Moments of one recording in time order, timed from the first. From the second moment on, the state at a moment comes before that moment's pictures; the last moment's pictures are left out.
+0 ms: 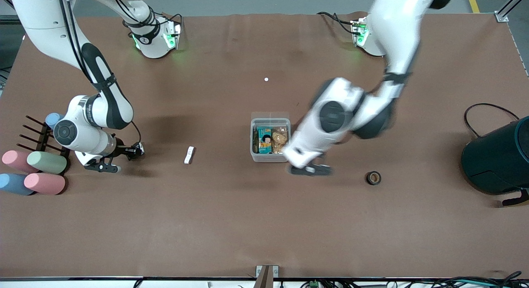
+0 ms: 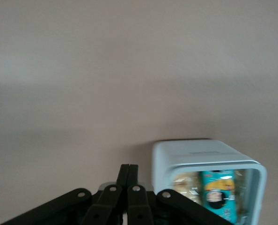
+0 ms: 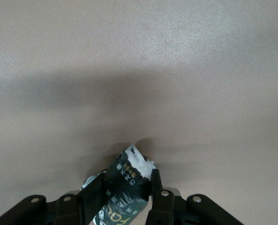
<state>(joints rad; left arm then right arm) -0.37 0.58 -0.17 -1.35 -0.03 1.95 -0.48 0.03 0.47 -0.09 -2.10 0.08 2.44 0.04</state>
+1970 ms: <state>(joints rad) -0.03 0.75 -0.18 -1.66 0.20 2.30 -0.07 0.73 0.63 -0.07 -1.44 0.35 2.20 1.36</state>
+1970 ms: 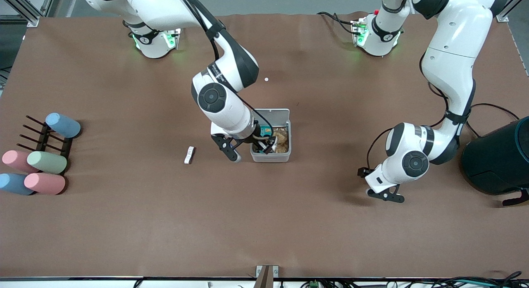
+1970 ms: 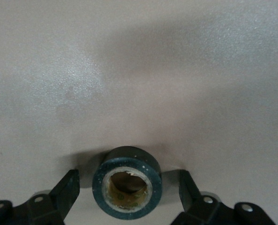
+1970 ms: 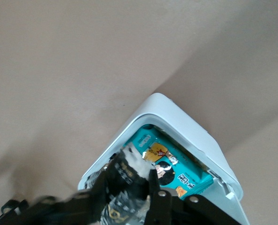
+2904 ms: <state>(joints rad) -0.05 0.68 -0.36 -1.50 0.19 2.18 -0.30 0.73 0.66 -0.09 -1.44 0.35 2.10 1.38</state>
